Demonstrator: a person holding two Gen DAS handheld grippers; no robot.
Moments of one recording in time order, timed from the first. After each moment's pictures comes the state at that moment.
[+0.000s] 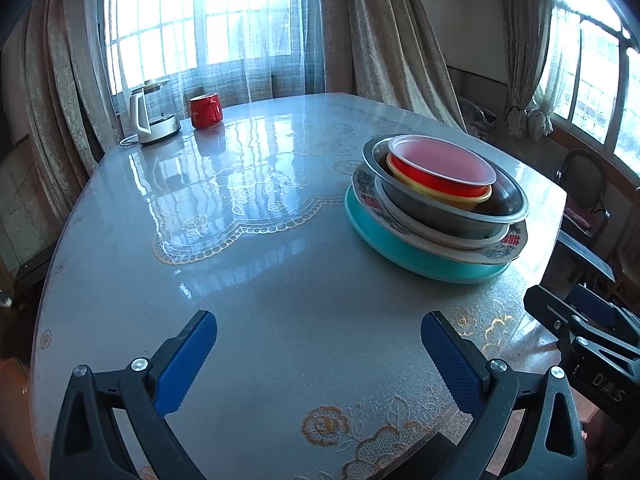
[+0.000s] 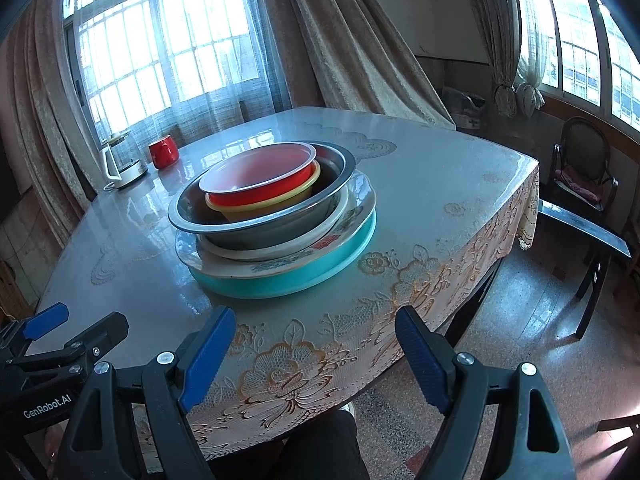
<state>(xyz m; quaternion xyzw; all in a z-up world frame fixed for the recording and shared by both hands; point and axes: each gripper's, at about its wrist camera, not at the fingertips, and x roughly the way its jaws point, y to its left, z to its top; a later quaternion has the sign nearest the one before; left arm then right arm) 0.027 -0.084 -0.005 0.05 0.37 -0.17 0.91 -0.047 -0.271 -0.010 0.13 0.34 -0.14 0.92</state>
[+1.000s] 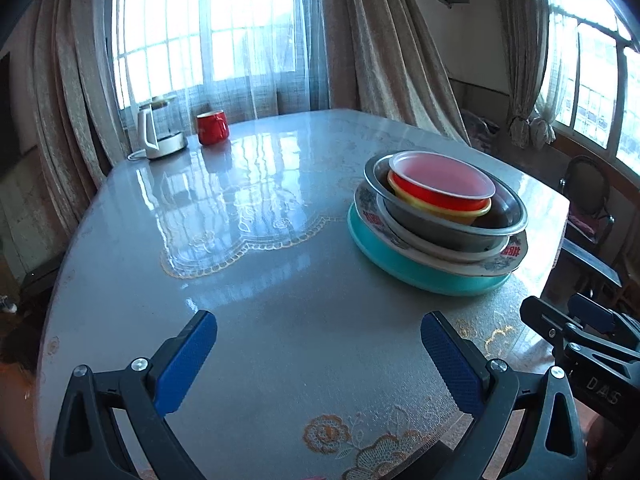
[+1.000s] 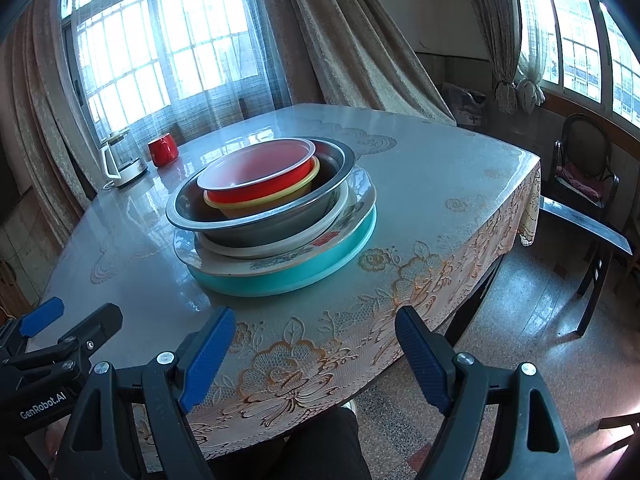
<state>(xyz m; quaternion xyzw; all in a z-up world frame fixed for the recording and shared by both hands) 0.018 -0.084 0.001 0.05 0.33 -0.16 0.93 -0.046 -0.273 -0.012 0.14 0.35 -0.13 0.92</state>
